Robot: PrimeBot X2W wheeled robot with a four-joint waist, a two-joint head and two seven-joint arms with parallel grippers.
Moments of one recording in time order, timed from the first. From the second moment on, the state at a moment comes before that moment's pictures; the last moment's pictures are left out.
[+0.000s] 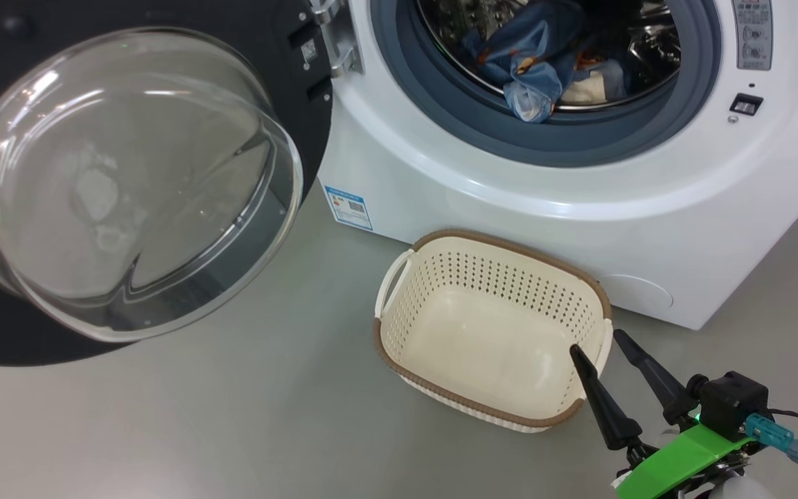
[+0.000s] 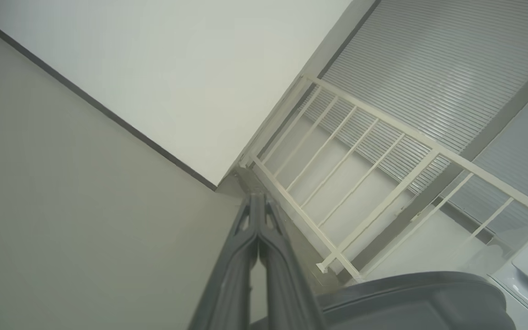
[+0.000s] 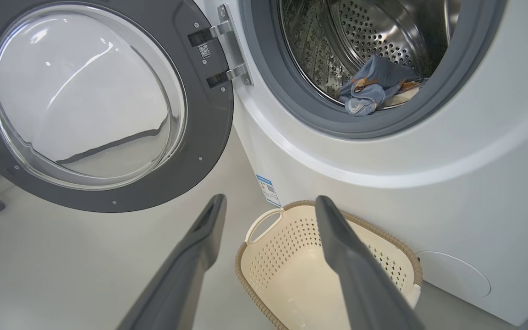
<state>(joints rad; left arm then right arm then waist) -0.56 0.54 0.39 0.59 -1.10 -0.13 -0.10 -0.12 -0.27 0.28 0.22 0.46 0.13 -0.26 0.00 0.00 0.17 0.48</state>
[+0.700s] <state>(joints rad) -0.64 0.67 0.25 0.82 -1.39 -0.13 0.31 -0.15 -0.31 0.32 0.22 0.44 0.13 -0.26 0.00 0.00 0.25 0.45</state>
